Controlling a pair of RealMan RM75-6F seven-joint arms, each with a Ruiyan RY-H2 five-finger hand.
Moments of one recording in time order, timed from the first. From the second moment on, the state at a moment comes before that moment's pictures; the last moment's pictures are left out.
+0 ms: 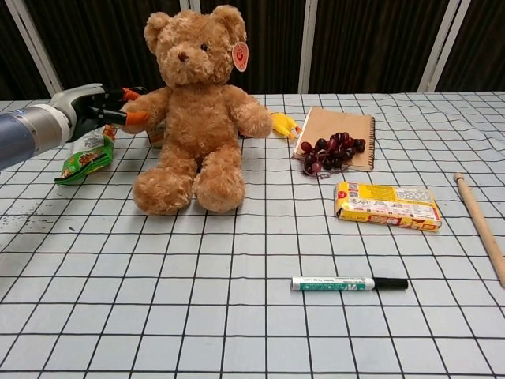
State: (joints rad) left arm -0.84 -1.77 -0.39 -0.75 1.18 0.64 -0.83; right arm 0.09 -1.08 0.11 -1.61 -1.21 1.29 -0.05
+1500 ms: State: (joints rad) left arm -0.83 -1.78 -0.43 -0.79 1.07 0.68 -0.65; right arm 0.09 -1.08 0.11 -1.62 -1.21 1.29 -0.06
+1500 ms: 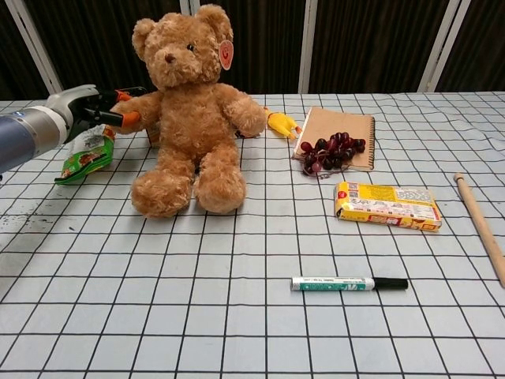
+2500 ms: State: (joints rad) left arm -0.49 -1.42 -0.25 -1.44 1.26 1.07 -0.38; right arm 0.08 -1.05 0.09 -1.64 -1.27 1.31 0.01
